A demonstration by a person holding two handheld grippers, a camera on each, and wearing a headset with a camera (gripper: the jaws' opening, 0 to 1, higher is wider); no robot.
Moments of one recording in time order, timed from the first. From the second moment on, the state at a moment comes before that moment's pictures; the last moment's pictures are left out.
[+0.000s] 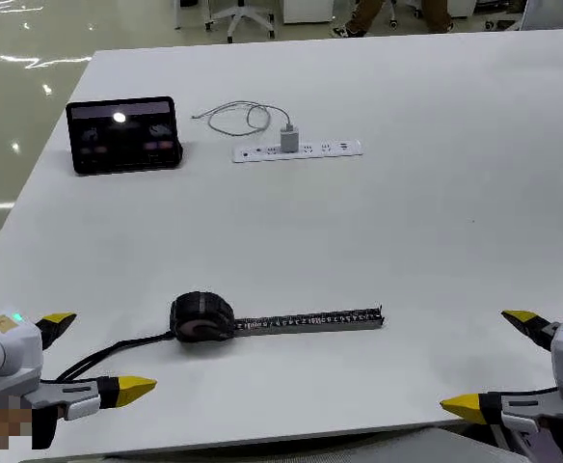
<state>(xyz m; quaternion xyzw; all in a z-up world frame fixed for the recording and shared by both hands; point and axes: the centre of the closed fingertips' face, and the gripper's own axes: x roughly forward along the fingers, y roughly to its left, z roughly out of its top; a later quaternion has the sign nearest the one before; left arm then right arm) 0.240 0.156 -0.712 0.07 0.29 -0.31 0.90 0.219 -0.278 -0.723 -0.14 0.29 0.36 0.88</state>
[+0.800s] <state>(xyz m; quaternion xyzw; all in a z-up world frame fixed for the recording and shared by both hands) 0.273 0.125 -0.692 0.09 0.32 -0.28 0.90 0.235 -0.264 -0.718 -0.17 0.29 0.41 0.85</state>
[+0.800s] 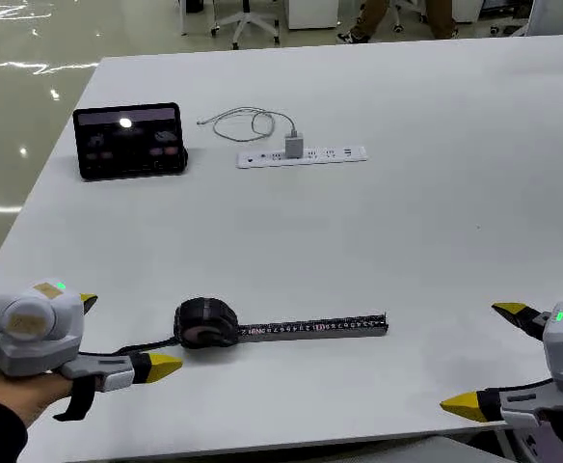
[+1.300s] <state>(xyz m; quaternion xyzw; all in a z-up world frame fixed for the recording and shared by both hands) 0.292 0.084 -0.725 0.08 0.35 -0.21 0.91 0.255 -0.238 -0.742 -0.21 0.32 0.46 0.80</state>
